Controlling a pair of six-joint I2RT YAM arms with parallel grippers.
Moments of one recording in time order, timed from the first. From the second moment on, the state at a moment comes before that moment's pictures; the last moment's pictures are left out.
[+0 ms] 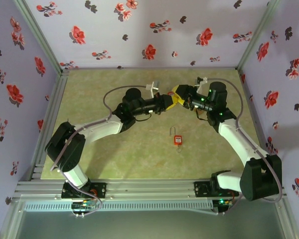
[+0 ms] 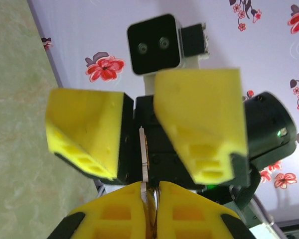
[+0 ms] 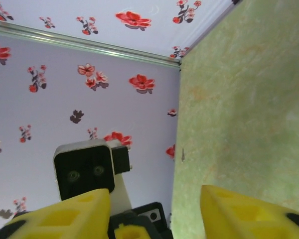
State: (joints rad) left arm -0.80 1.67 1.09 0.62 0.58 -1.29; right arm 0.24 1.25 0.91 0.09 -0.77 1.12
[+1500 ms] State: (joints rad) left arm -0.64 1.38 0.65 0.68 0.42 -1.10; right arm 0.35 2.50 2.27 -1.04 0.02 0.19
